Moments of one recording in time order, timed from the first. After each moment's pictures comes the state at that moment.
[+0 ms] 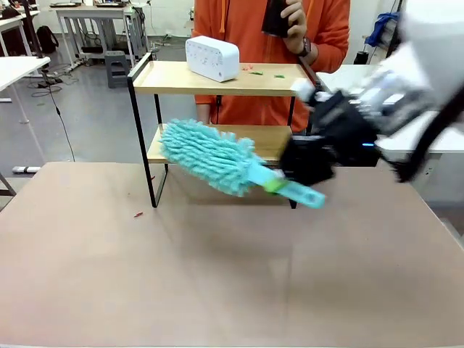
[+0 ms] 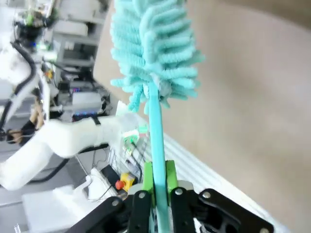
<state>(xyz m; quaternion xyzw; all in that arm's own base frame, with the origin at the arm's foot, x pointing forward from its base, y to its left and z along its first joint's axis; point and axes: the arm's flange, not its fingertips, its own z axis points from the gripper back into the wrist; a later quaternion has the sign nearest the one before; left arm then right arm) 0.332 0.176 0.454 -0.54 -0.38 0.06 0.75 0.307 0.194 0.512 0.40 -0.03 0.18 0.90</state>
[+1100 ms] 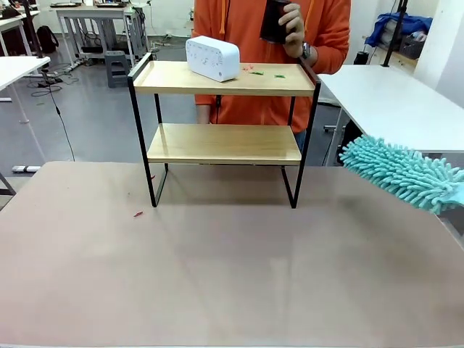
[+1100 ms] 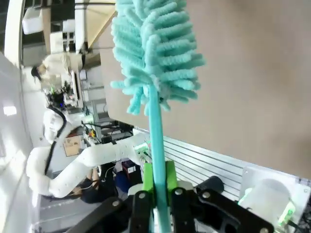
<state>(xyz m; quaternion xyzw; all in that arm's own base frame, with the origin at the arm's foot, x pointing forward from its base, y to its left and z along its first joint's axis) 0.331 0.176 0.453 -0.54 -0.38 0.06 0.75 0.235 -0.142 0.466 0.48 -0.06 -0.06 0.87</state>
